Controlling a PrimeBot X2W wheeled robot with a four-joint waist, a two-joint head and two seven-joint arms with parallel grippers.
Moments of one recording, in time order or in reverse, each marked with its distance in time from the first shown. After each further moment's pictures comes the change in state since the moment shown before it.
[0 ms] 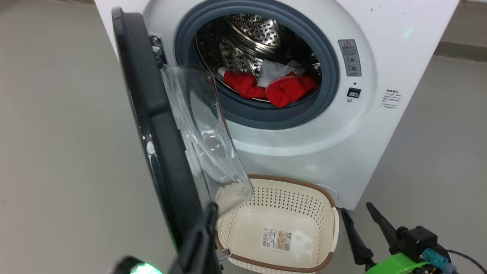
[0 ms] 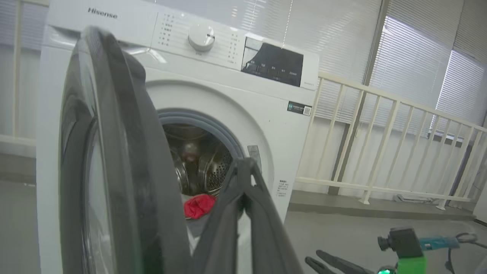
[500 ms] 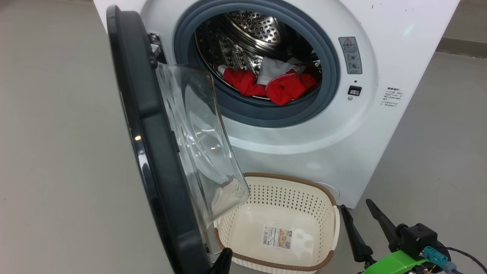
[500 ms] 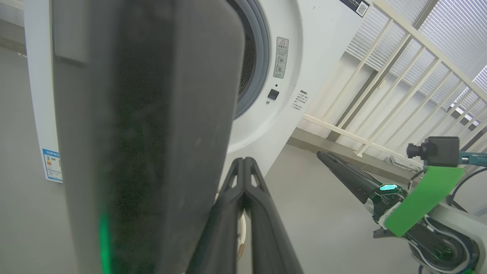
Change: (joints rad) left arm 0.044 0.001 -0.079 0.348 -0.160 0.016 0.001; right arm -0.015 -0.001 0.003 -0.003 0.000 0.000 -0.001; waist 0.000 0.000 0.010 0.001
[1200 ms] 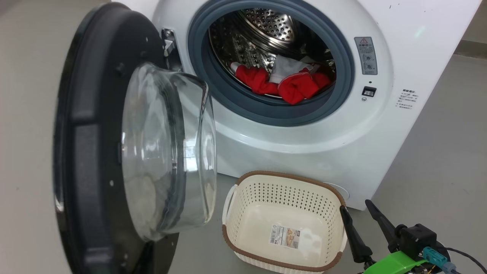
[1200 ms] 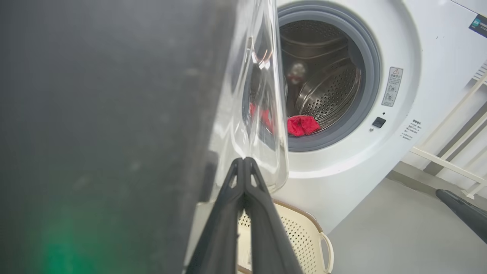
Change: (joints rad) left arm 0.050 -0.003 0.267 0.004 0.025 0.041 0.001; right arm 0.002 0.000 0.004 -0.001 0.000 0.000 0.000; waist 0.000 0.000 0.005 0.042
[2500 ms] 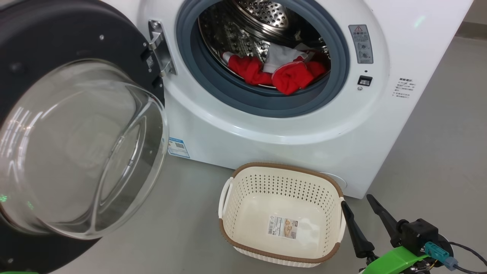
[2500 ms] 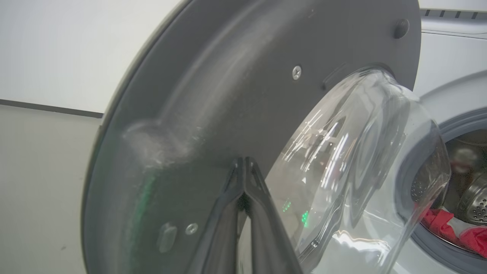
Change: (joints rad) left arm -0.275 -0.028 0.679 0.201 0.114 -0.070 0.000; right arm -0.022 -0.026 0.016 0.000 0.000 0.000 0.000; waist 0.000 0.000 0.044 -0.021
